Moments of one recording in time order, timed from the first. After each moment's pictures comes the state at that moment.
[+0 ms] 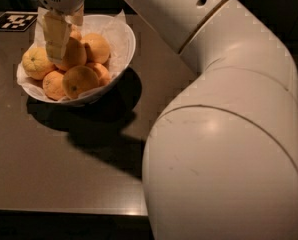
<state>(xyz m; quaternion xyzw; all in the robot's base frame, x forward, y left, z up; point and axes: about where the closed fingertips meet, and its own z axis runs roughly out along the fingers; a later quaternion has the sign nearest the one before) 0.608 0.188 0.976 -0.65 0.74 0.03 0.16</state>
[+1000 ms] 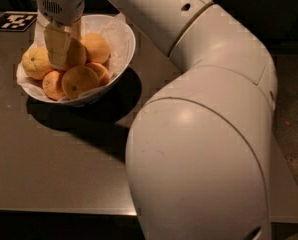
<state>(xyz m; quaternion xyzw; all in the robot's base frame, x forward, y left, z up) 0.616 0.198 0.946 -0.65 0.74 0.04 0.13</state>
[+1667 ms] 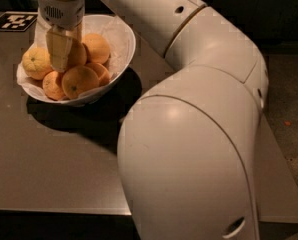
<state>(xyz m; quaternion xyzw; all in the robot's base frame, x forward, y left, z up) 0.624 0.201 0.932 -0.65 0.75 0.04 0.12</state>
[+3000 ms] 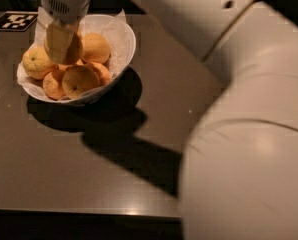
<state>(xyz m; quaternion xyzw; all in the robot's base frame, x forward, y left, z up) 0.610 0.195 0.962 -0.66 0.72 0.06 0.21</state>
